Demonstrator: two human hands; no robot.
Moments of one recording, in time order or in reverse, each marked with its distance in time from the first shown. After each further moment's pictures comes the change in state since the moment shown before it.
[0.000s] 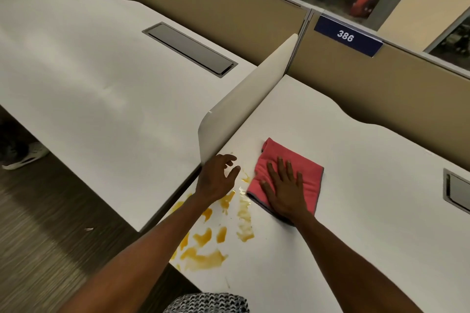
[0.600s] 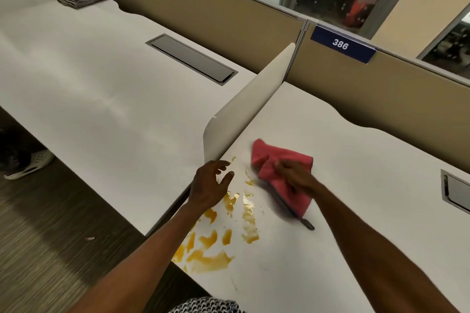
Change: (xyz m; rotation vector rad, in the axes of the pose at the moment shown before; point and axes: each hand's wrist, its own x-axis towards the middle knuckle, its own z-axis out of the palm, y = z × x) left_hand -0.018 -0.008 -0.029 -0.092 0.046 -0.015; right_hand 0.024 -0.002 -0.072 0.771 -0.130 0.062
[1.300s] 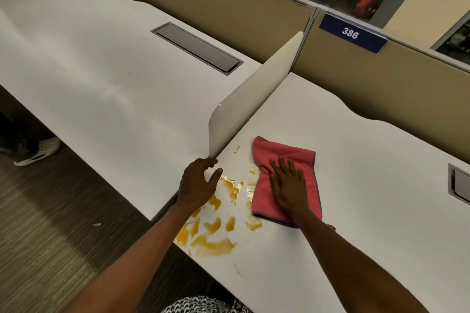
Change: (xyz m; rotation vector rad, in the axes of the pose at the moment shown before) left_hand -0.029 -0.031 -0.020 0.030 0.037 -0.043; right_hand -0.027 0.048 0.069 -0.623 0.234 -0.113
